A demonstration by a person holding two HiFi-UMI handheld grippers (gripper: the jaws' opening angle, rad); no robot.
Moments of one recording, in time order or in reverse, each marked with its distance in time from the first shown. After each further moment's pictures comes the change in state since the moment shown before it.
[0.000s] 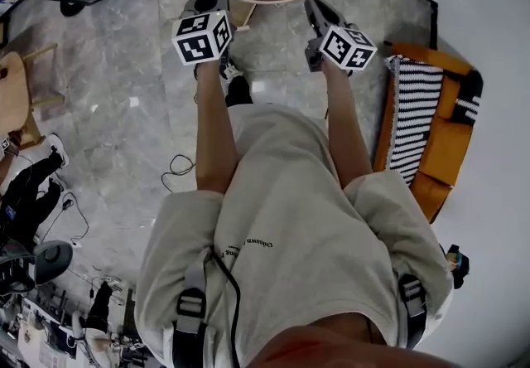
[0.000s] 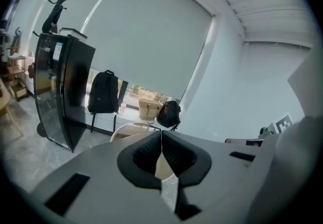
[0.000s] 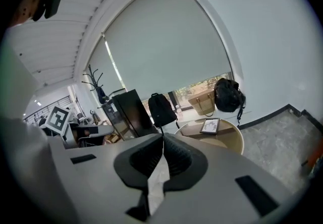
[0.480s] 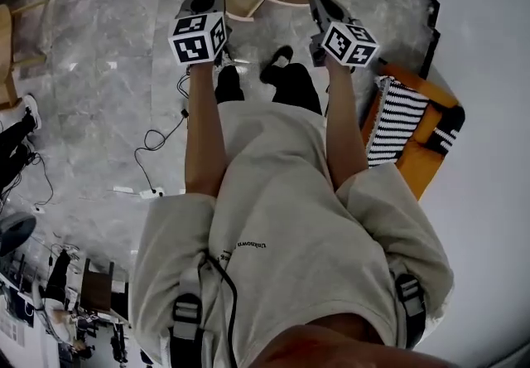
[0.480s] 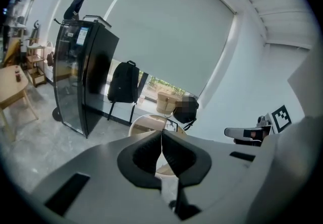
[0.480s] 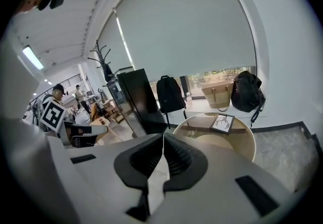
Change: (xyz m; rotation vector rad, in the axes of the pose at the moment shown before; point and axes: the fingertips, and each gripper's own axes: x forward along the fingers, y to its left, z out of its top) left arm 0.017 0.119 -0.032 -0.137 0.062 0.136; right arm 0.130 0.023 -0.012 -0.165 0.202 0.075
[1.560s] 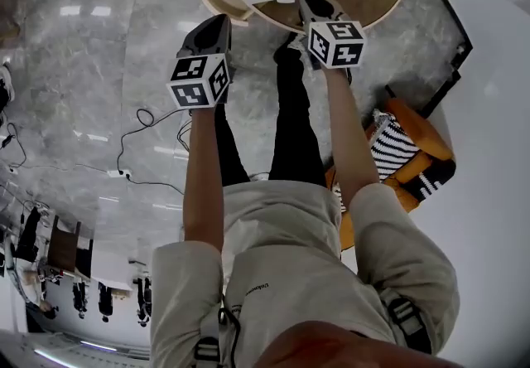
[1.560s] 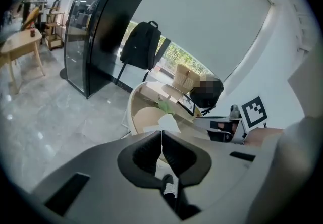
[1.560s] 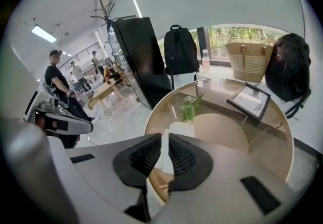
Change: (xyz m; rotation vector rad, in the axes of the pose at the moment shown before) left arm 0.247 0.051 -0.192 -0.234 0.178 0.125; right arm 0.286 -0.181 -0.155 -0.233 0.383 0.173
